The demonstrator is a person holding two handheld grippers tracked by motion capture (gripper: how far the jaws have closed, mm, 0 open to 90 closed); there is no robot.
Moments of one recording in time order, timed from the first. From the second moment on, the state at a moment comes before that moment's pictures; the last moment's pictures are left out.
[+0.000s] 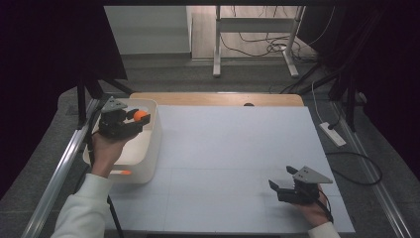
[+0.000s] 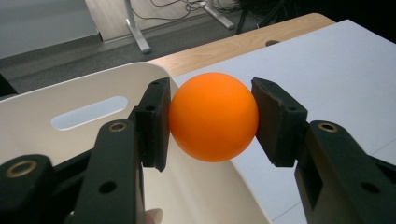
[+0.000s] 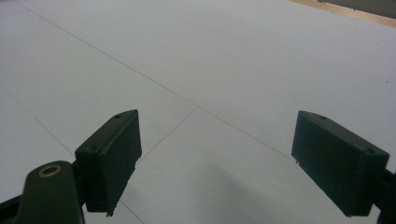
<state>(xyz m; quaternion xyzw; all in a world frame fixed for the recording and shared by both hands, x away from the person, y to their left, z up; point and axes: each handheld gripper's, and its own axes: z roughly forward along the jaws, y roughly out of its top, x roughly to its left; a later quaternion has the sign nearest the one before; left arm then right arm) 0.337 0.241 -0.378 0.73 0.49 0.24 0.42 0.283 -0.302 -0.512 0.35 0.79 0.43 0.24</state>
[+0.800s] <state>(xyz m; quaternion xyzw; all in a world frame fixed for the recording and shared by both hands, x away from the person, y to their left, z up) 0.360 0.257 -0.411 0.74 0.54 0.18 0.35 0.283 -0.302 -0.513 0.35 0.79 0.43 0.24</state>
